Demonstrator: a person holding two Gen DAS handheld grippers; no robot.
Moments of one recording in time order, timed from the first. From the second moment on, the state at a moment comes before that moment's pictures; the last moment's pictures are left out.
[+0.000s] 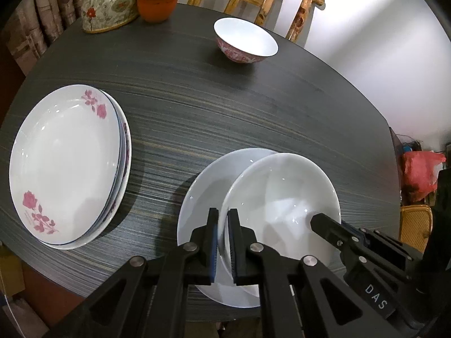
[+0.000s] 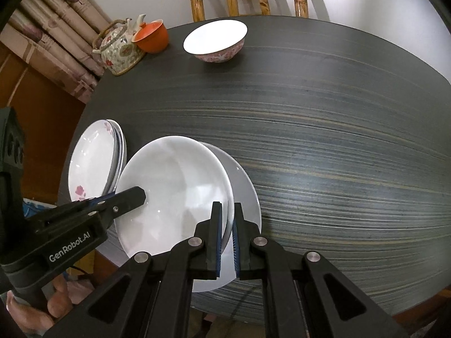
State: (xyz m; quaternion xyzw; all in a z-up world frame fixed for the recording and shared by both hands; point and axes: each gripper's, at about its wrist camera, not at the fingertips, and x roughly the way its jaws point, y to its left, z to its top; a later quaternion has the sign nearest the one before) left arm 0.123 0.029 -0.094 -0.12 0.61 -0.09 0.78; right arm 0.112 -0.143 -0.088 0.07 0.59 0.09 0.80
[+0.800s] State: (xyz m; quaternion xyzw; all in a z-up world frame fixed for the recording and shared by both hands) left arm 0.120 0.023 -0.110 -0.11 0.62 -0.07 0.77; right arm 0.109 -0.140 -0.116 0.10 0.61 0.08 0.78
